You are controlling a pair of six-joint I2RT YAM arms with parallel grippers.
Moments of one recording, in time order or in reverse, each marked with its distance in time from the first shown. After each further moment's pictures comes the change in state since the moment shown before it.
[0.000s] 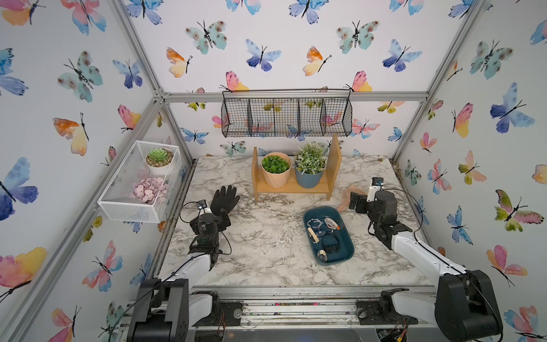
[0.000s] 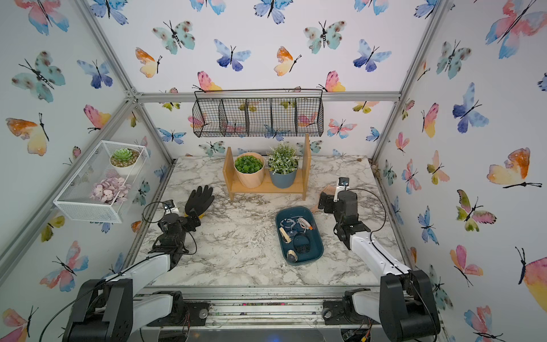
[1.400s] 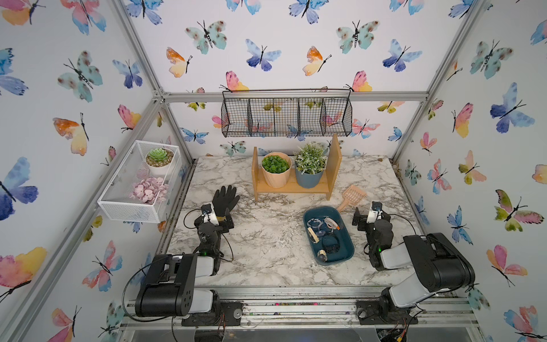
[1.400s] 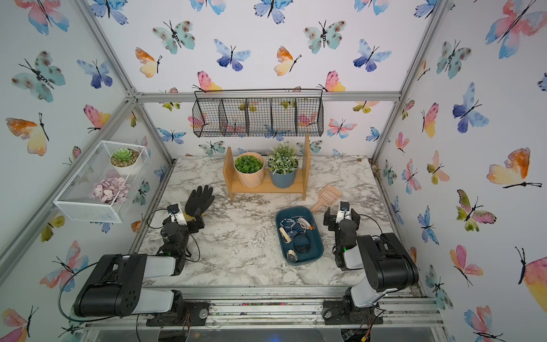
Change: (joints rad) left arm 0.012 0.190 -0.145 0.527 0.116 0.088; right arm -0.042 0.345 -0.411 0.950 0.094 -0.173
